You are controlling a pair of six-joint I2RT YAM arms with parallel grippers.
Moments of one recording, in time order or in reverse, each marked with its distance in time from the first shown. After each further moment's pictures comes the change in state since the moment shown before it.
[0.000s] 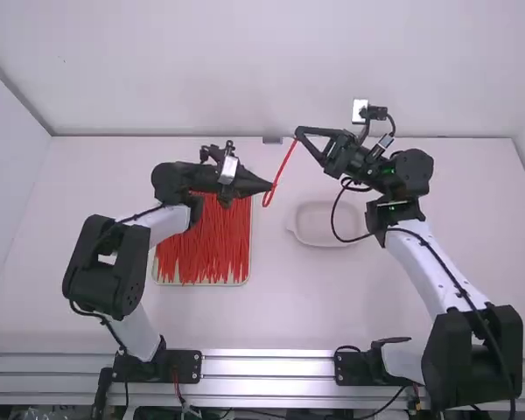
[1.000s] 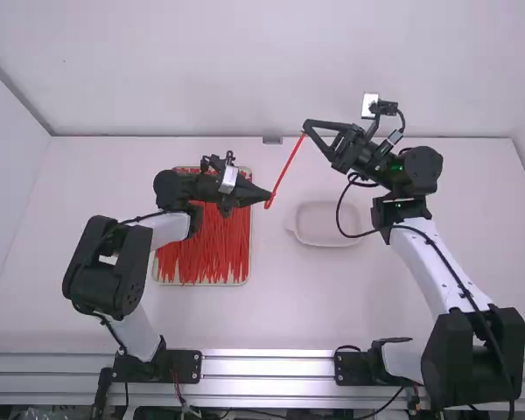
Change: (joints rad) left arm -0.004 0.000 -0.084 0.000 -0.006 0.048; right arm -0.037 0.000 0.024 0.002 -0.004 0.002
